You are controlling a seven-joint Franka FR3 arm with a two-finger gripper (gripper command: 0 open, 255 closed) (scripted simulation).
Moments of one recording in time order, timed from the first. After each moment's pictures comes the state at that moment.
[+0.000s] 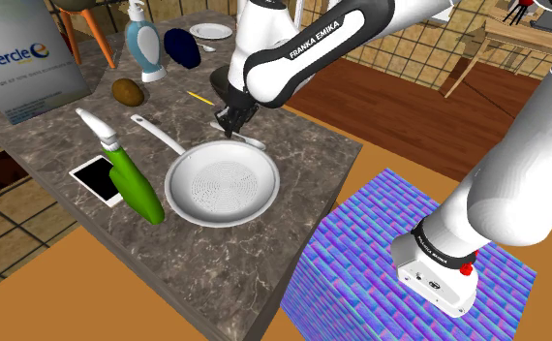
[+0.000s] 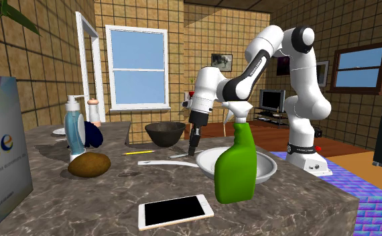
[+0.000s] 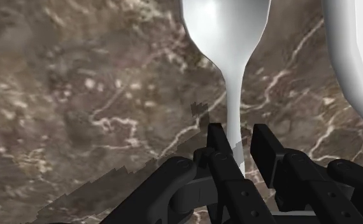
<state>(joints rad) 0.14 0.17 0.25 -2.20 0.02 2.61 0.28</state>
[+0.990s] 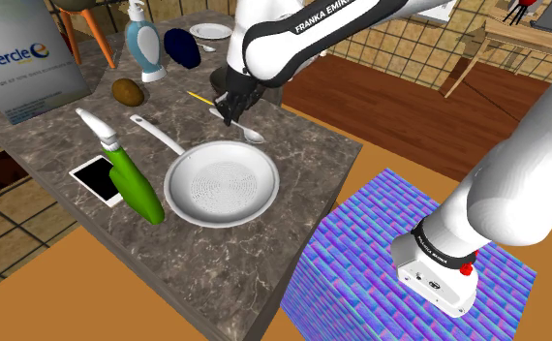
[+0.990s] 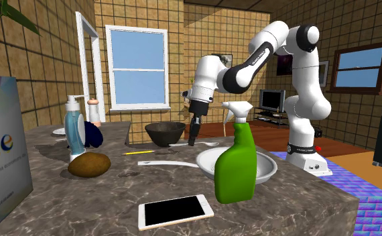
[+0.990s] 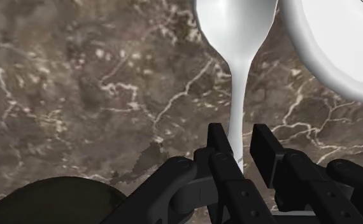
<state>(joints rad) 0.13 0.11 0.25 -2.16 0.04 2.52 0.27</state>
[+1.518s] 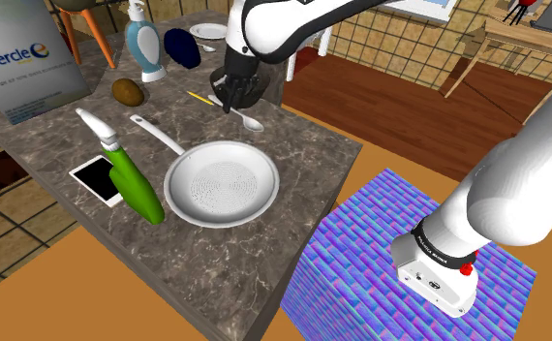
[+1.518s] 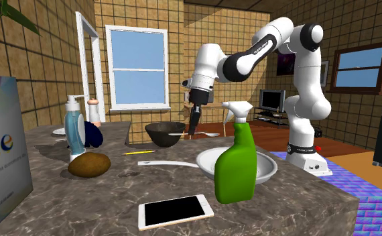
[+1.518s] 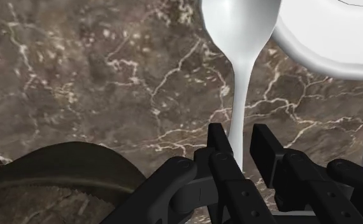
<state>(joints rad) 0.13 0.05 0.25 -2.11 0.06 2.41 0.26</state>
